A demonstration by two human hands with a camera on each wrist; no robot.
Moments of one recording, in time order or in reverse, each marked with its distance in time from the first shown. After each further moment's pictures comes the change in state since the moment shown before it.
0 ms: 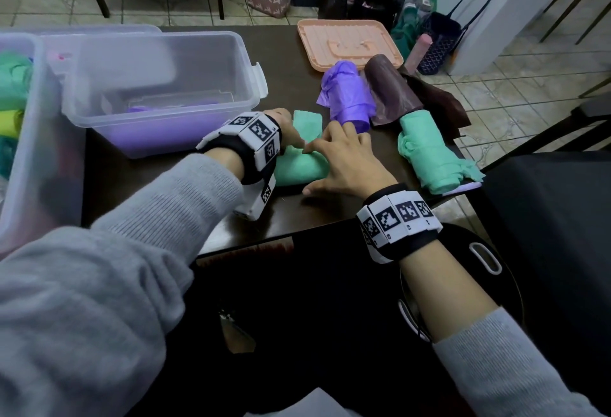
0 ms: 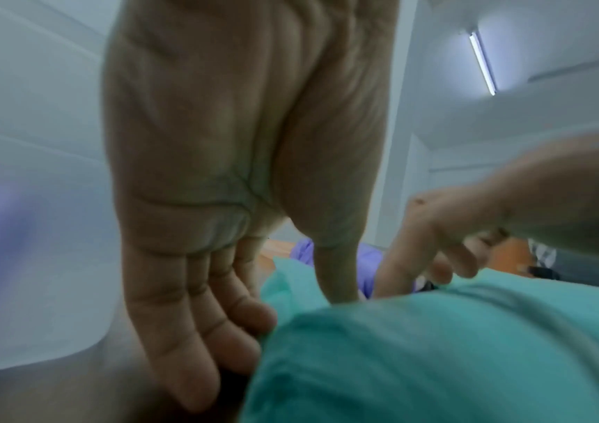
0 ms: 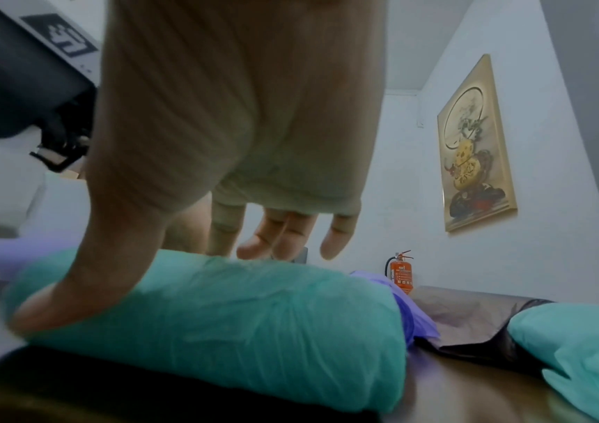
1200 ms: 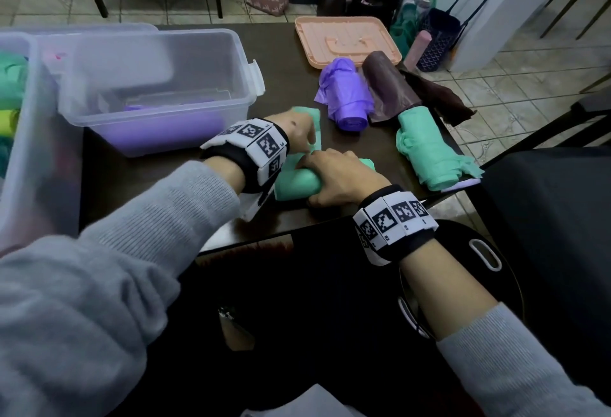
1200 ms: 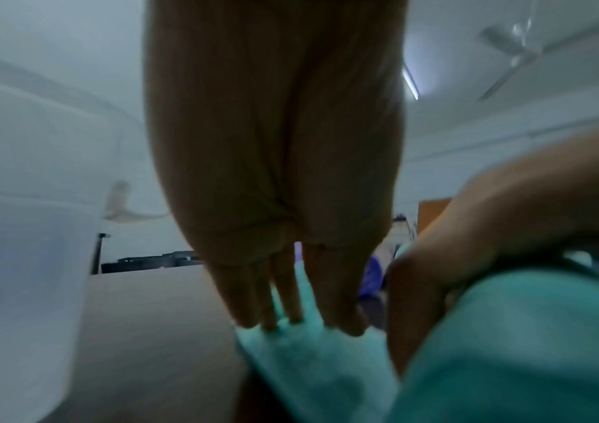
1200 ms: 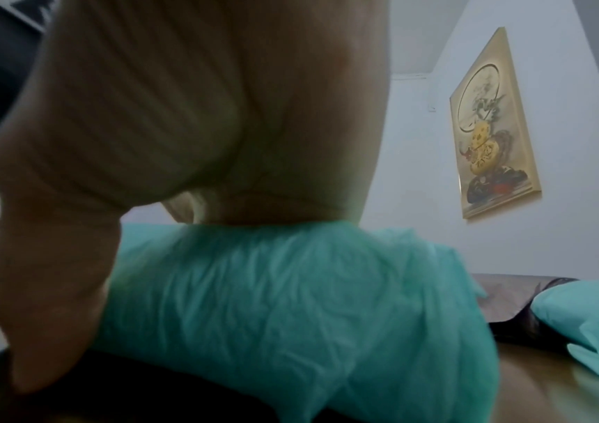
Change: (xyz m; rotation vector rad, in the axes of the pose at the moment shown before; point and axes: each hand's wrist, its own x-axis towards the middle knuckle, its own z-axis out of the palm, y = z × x) left_hand -0.009 0.013 0.011 0.252 0.064 0.344; right_hand -0.005 -0.006 0.009 0.066 -0.181 -0.079
